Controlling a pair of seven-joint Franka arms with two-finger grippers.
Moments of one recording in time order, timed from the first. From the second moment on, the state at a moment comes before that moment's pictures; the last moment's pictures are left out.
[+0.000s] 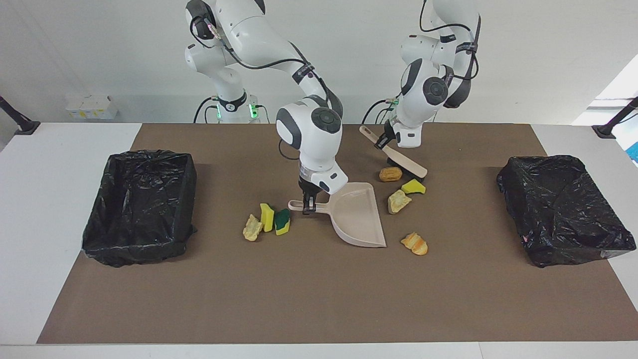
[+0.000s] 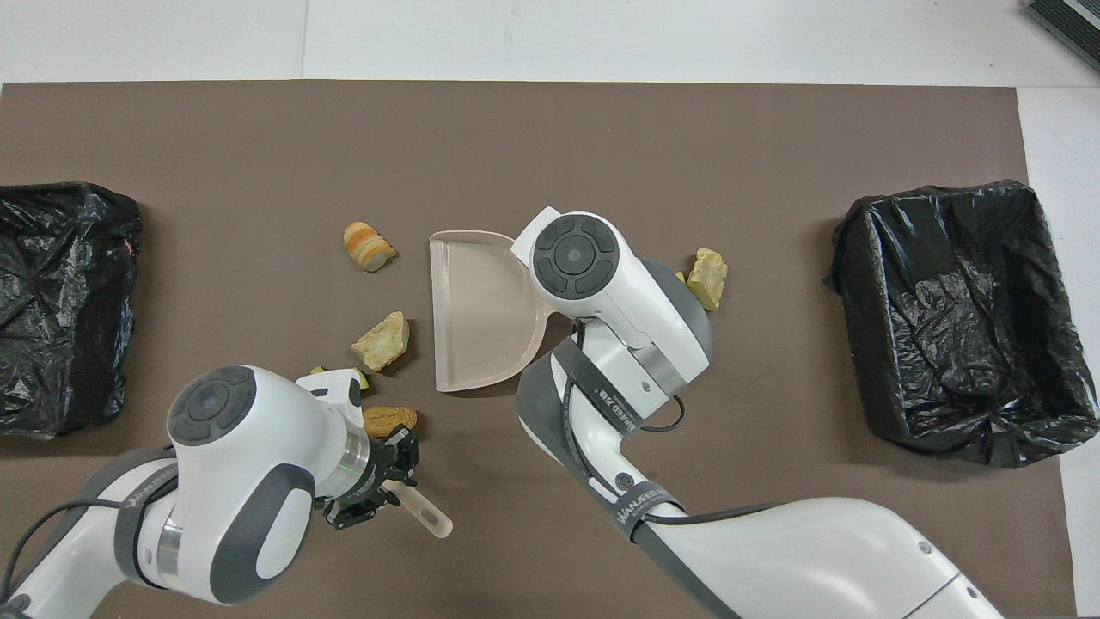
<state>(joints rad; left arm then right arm) -0.49 -0.16 0.05 -2.41 -0.35 2.04 -1.14 0.50 0.47 0.06 -1.60 -0.24 2.05 -0.94</state>
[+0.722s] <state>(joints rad) -0.41 -0.05 0.06 -2.22 -0.31 1.90 -0.83 0.52 0.47 0.06 -1.60 -0.30 2.02 -0.94</state>
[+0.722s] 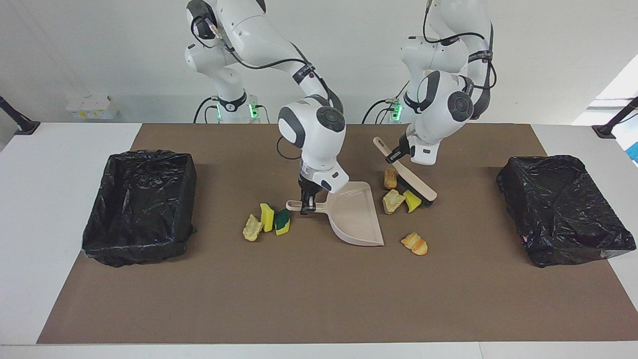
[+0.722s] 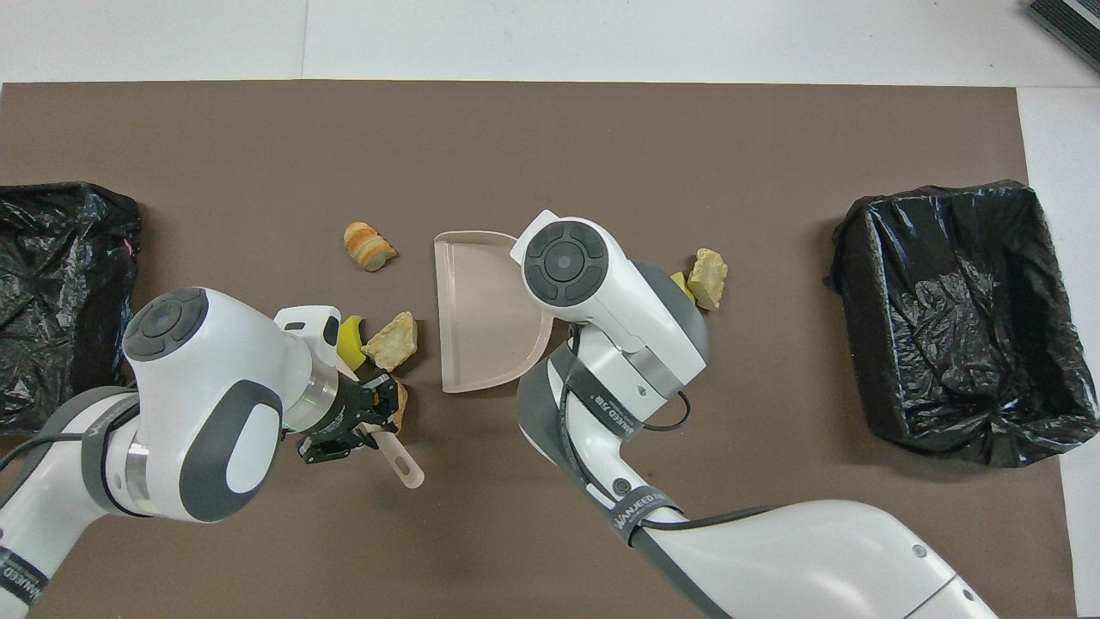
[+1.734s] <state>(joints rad) -0.47 -0.17 0.04 -2.36 -0.32 1.82 -0.85 0.54 0.47 0.06 -1.61 -0.32 2.00 -0.93</state>
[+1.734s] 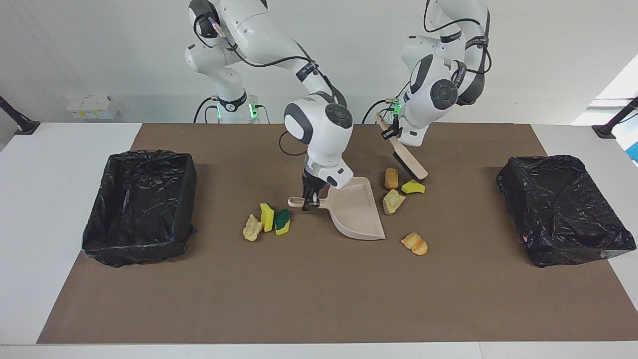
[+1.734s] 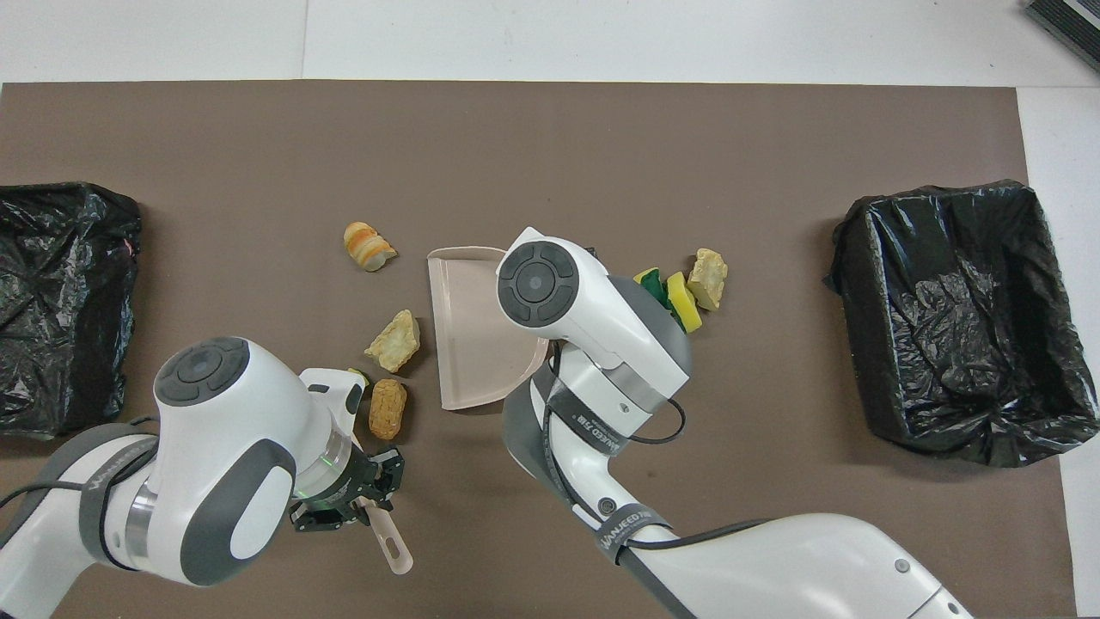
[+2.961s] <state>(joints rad) -0.62 -0.04 0.04 -2.17 -0.34 2.01 -0.57 0.54 0.47 0.06 -1.61 -0.32 2.00 -0.93</state>
